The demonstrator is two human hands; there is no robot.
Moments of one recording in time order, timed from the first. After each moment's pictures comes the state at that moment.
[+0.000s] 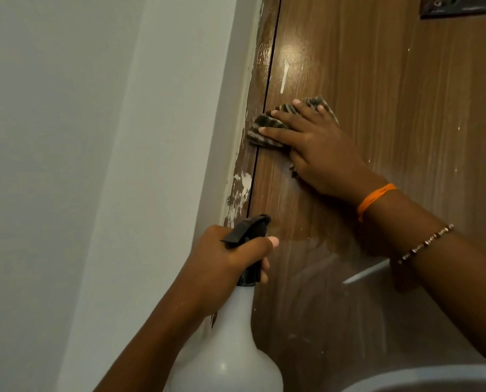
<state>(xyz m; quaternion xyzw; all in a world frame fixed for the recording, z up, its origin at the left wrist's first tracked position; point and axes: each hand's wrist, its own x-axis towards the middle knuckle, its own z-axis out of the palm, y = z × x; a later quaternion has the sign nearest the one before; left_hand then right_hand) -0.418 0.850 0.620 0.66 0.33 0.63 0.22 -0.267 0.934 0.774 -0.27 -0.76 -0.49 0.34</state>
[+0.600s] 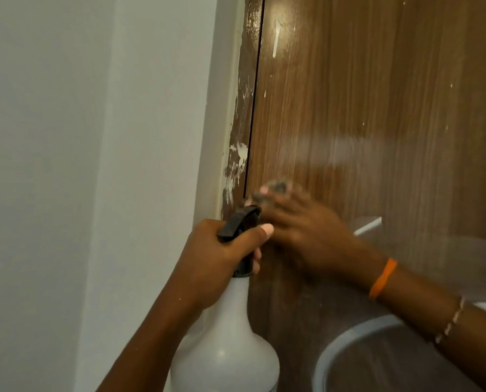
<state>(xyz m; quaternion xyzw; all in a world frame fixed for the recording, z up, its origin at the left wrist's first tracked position) -0.422 0.841 0.591 0.66 0.33 0.64 0.23 -0.250 0.942 0.633 -0.16 -0.81 -0.53 0.21</state>
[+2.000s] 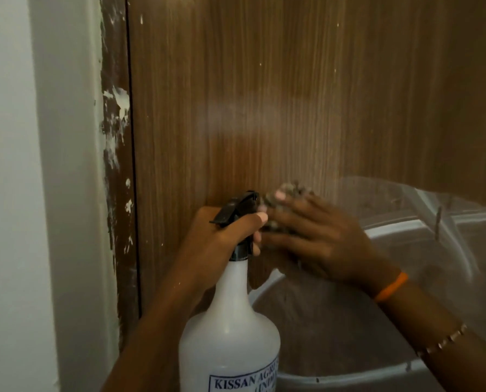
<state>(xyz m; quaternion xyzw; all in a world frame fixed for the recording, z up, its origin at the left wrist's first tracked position) -0.329 0.878 0.569 0.69 0.23 0.55 0.40 -0.111 0.914 0.562 -0.21 -0.77 -0.55 0.25</state>
